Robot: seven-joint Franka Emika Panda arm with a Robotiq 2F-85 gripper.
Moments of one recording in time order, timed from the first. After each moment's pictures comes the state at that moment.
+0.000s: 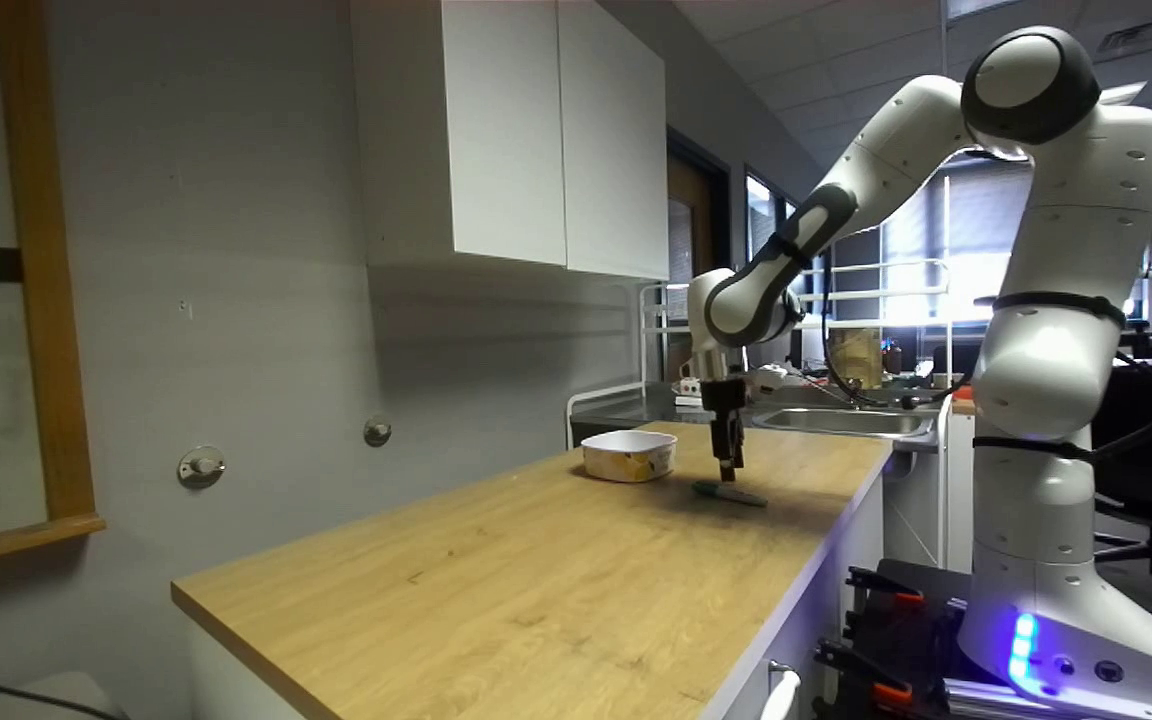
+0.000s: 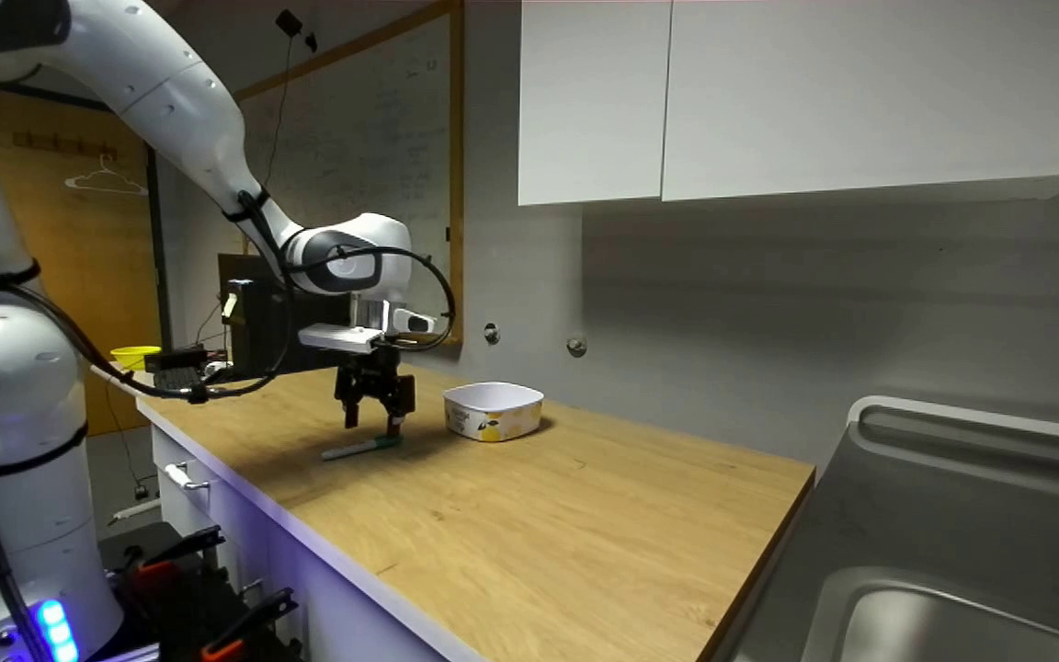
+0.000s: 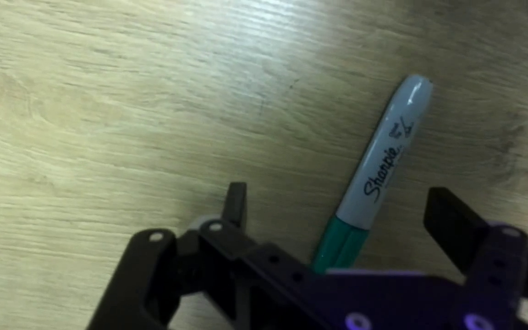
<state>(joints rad) -0.04 -0.24 -0.11 -2.62 -0.08 2.29 -0.29</state>
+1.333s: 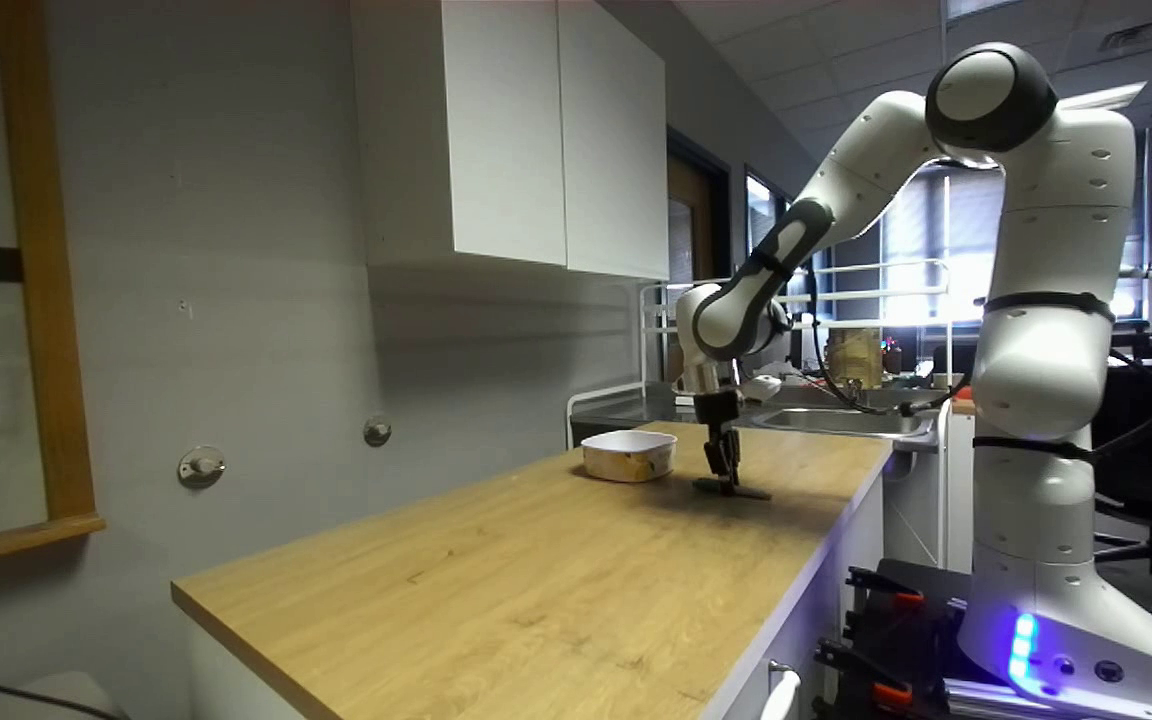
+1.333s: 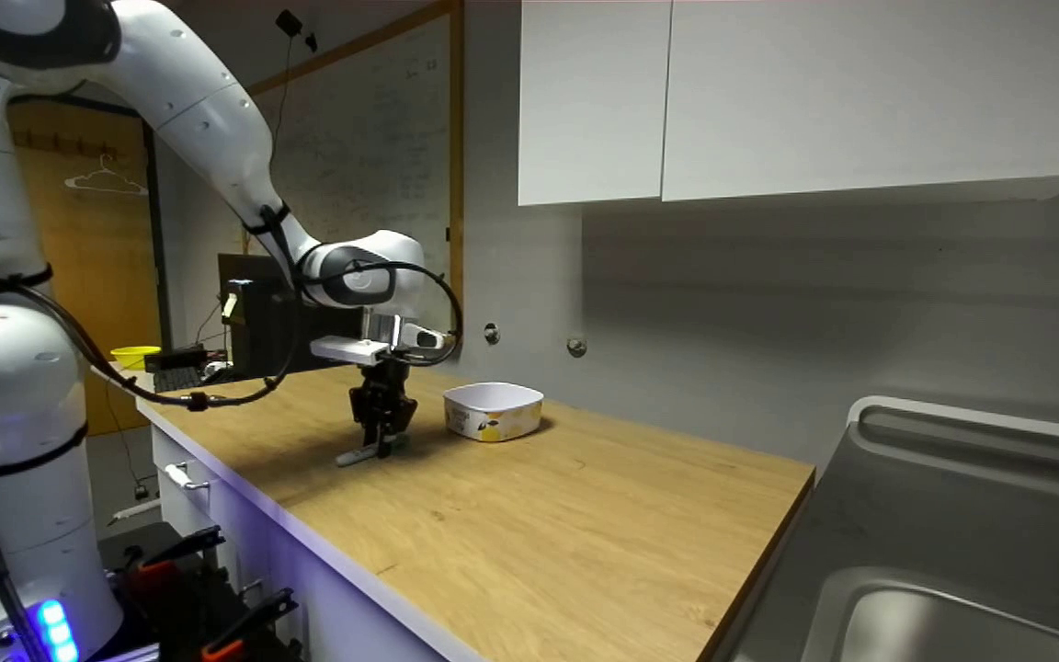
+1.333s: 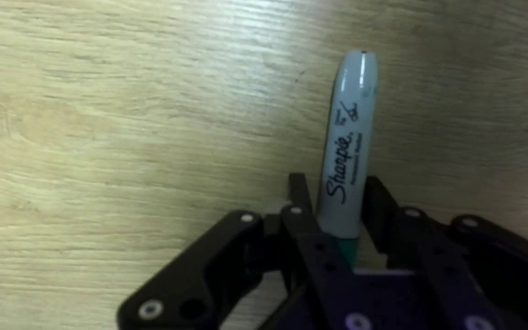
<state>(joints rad) -0.05 -0.13 -0.11 -2.57 -0.08 2.29 -0.22</state>
